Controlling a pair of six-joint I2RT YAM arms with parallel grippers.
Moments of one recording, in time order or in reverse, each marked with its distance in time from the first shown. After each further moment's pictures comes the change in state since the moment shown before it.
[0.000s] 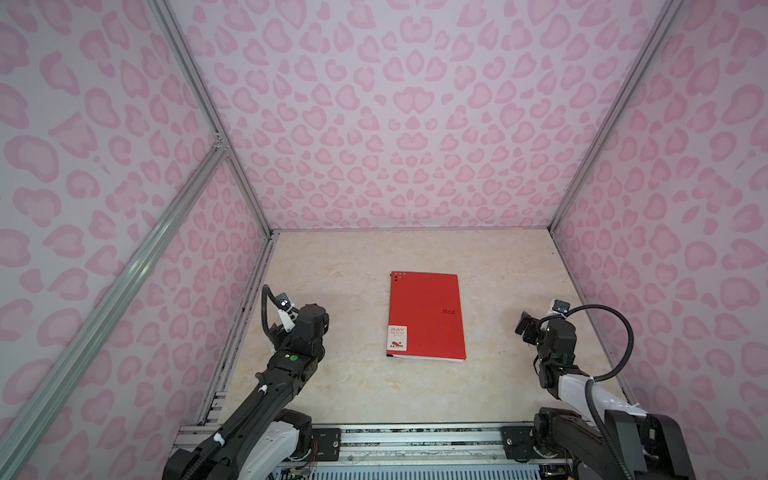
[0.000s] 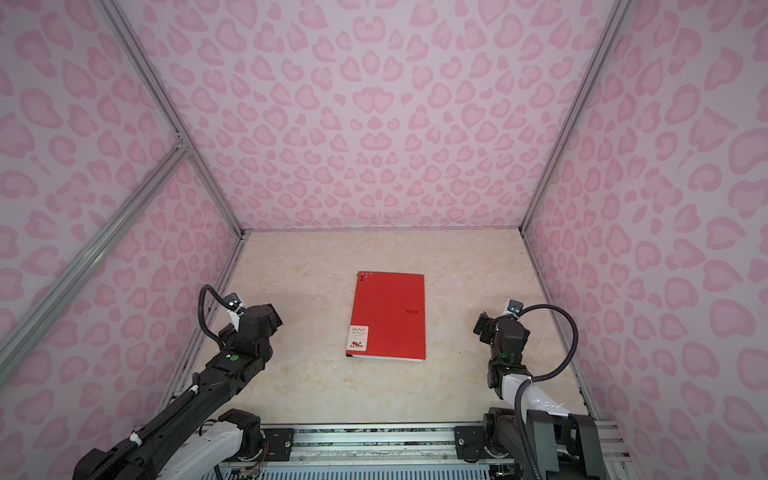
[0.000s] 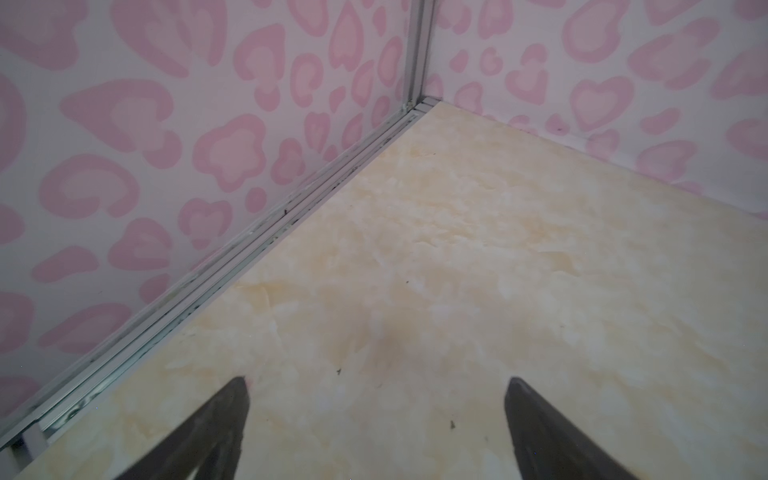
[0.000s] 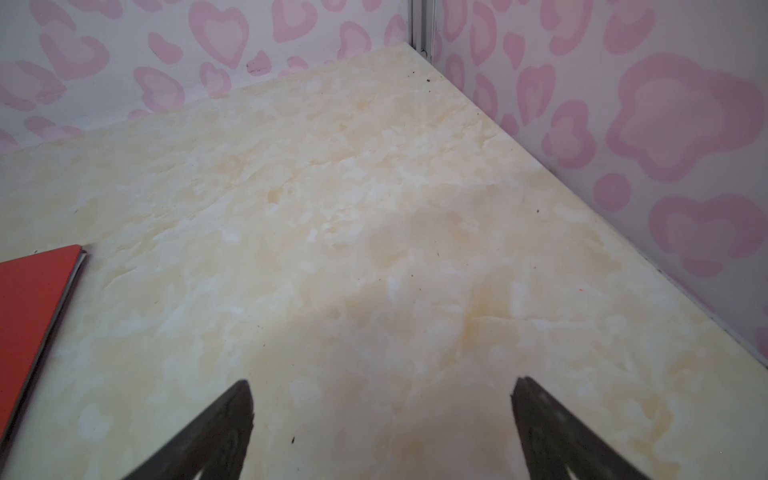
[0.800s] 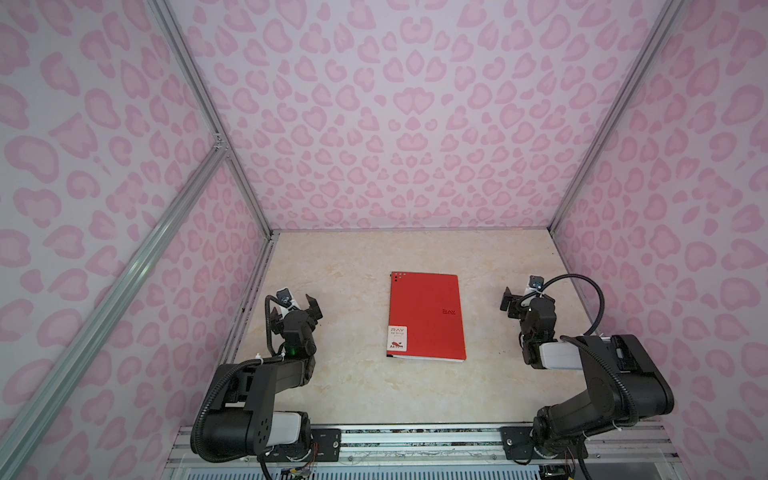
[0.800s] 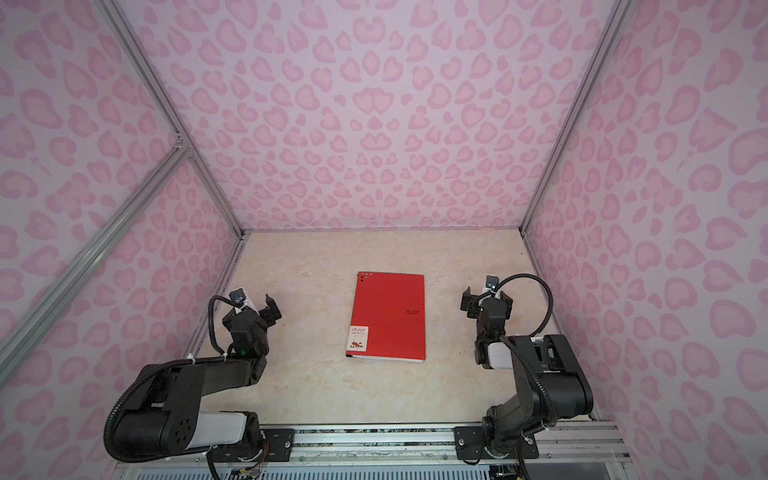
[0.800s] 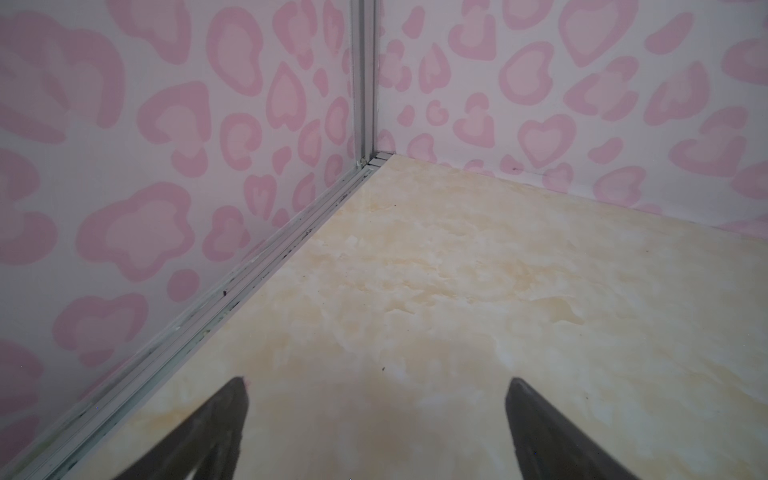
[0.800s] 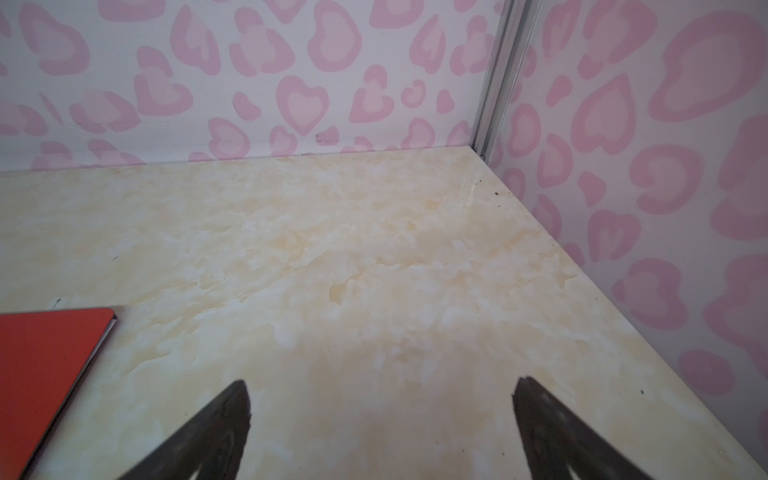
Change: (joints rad) left arm 0.240 0.436 -0.179 1.009 0.370 0.385; right arm 0.131 0.399 0.184 0.354 0.070 -0.155
